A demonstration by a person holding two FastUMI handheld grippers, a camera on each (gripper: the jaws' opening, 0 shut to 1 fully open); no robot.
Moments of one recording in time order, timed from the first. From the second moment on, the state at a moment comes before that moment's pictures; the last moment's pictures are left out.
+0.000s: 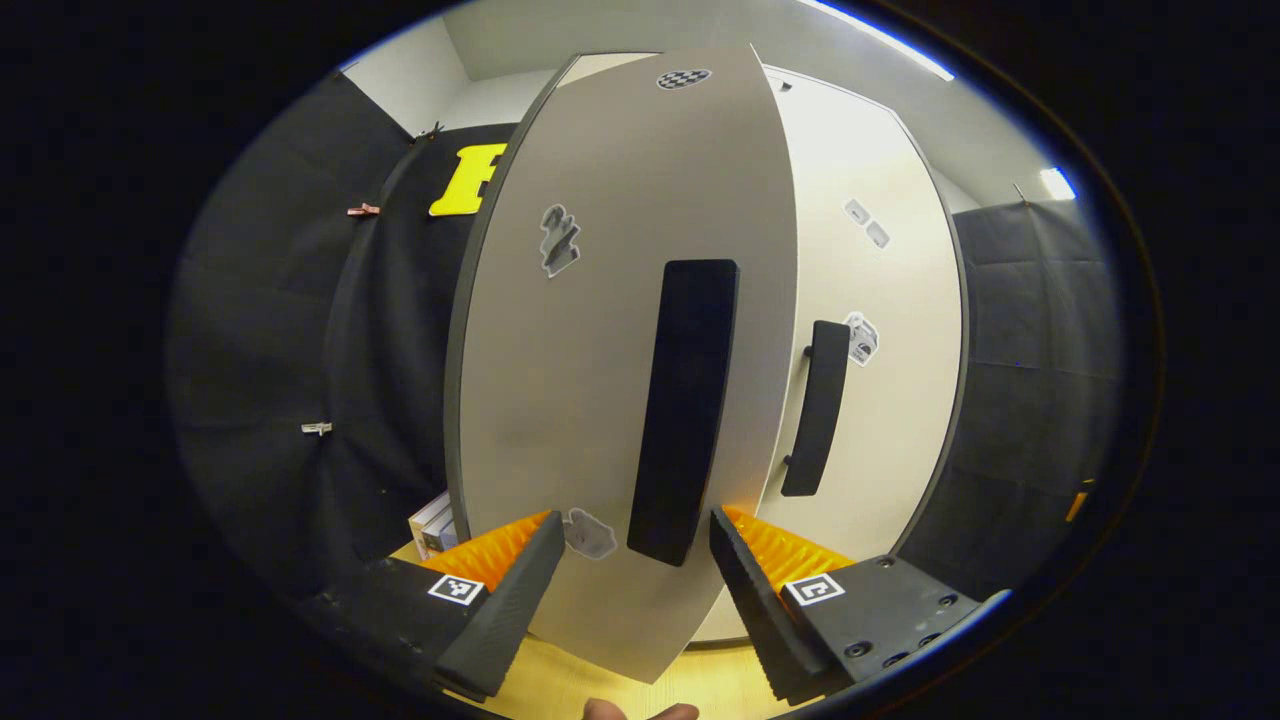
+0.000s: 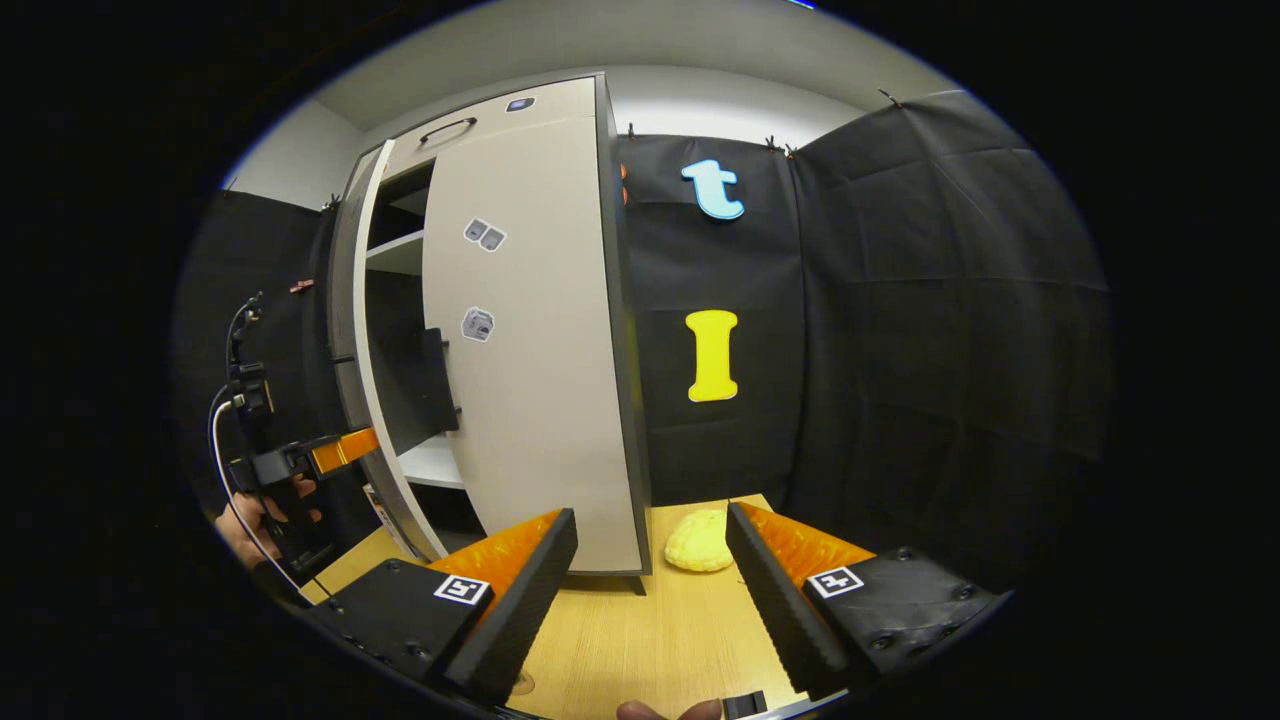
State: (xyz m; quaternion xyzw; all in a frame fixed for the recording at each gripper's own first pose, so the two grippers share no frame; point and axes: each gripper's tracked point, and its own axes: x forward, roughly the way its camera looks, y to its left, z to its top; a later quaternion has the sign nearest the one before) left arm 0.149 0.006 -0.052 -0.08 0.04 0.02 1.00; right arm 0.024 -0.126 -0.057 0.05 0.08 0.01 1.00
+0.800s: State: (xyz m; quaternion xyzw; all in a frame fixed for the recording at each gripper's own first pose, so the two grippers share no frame) left arm 0.187 -0.009 -0.056 -0.05 0.05 0.01 1.00; right arm 0.031 -0.124 -0.047 0.05 0.07 0.01 1.00
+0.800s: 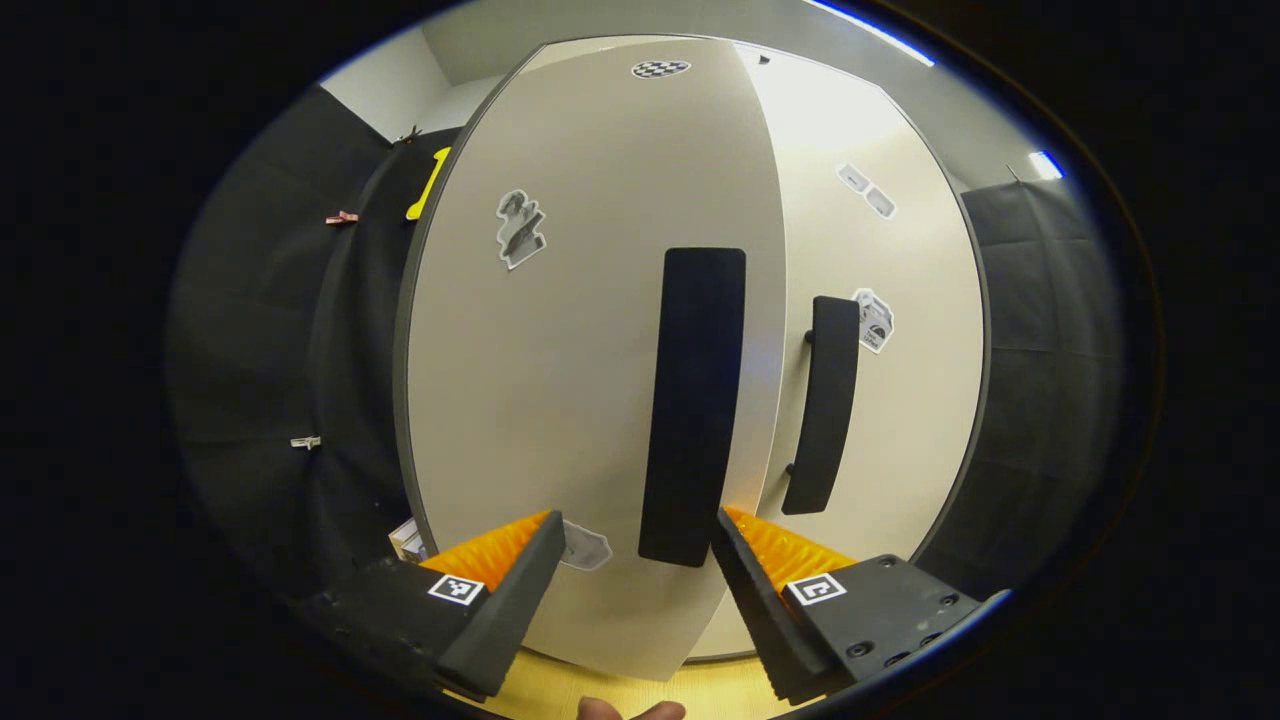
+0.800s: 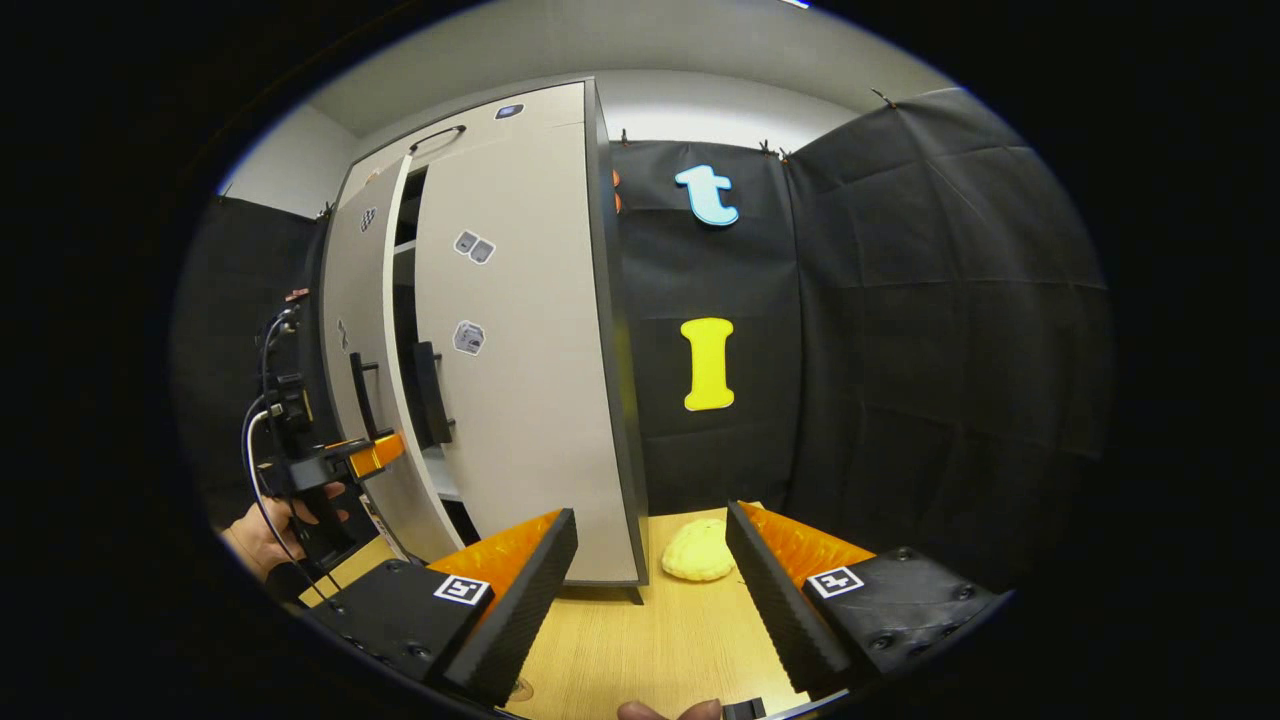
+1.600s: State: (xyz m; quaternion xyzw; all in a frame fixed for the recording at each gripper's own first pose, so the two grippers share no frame) left arm 0.062 -0.005 -0.014 -0.03 0.03 -0.02 1.00; right arm 0.020 -0.068 -0.019 0.04 0.04 0.05 1.00
